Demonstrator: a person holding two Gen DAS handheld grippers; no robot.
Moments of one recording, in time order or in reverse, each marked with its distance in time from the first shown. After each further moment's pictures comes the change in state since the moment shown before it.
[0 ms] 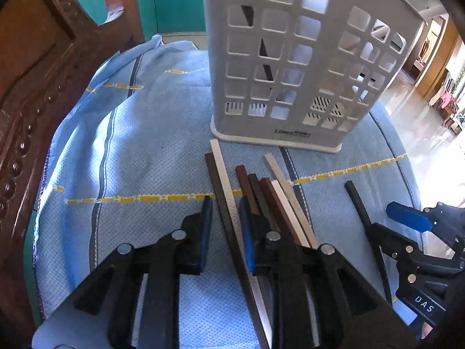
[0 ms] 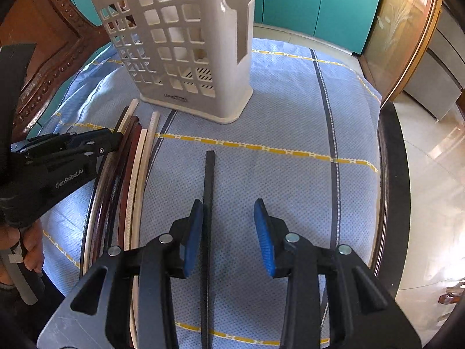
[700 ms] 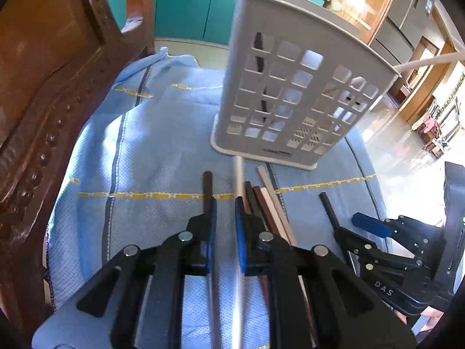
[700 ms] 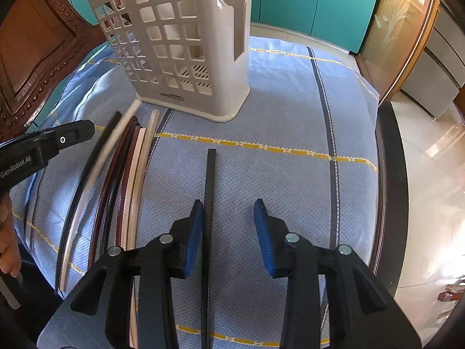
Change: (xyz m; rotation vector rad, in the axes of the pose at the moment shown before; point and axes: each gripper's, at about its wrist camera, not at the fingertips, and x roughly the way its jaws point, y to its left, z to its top) left arm -0.040 0.023 -0.006 -0.097 -0.052 -0.122; right arm 0.001 -0.002 0.004 0.013 -0.006 -0.014
